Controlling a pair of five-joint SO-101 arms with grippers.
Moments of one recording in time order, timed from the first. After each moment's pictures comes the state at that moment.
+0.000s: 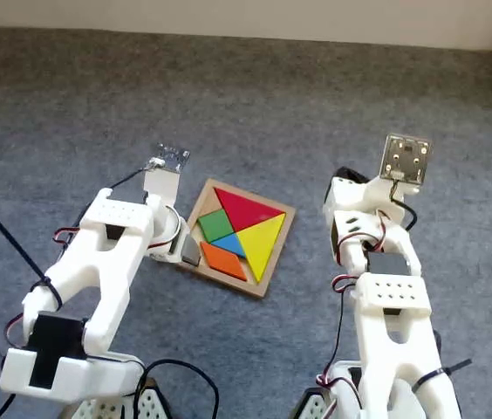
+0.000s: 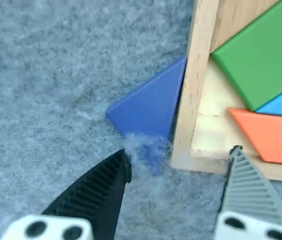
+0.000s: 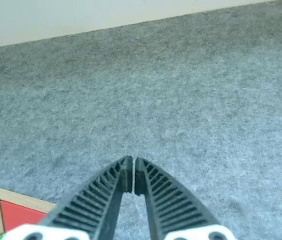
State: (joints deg) left arm 2.0 -5.3 40.7 56.0 -1.0; right arm -5.2 -38.6 61.7 13.0 -6.7
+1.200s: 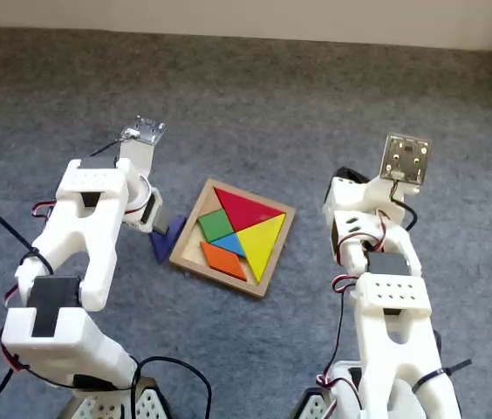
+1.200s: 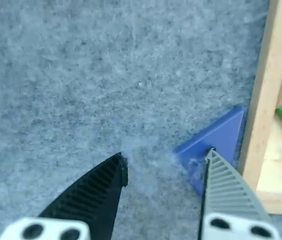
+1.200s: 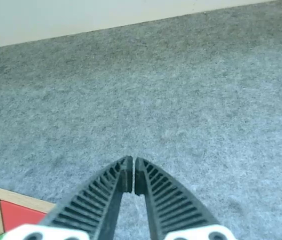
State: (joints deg) left arm -8.2 9.4 23.0 58.6 -14.2; right arm -5.2 -38.6 61.7 13.0 -6.7
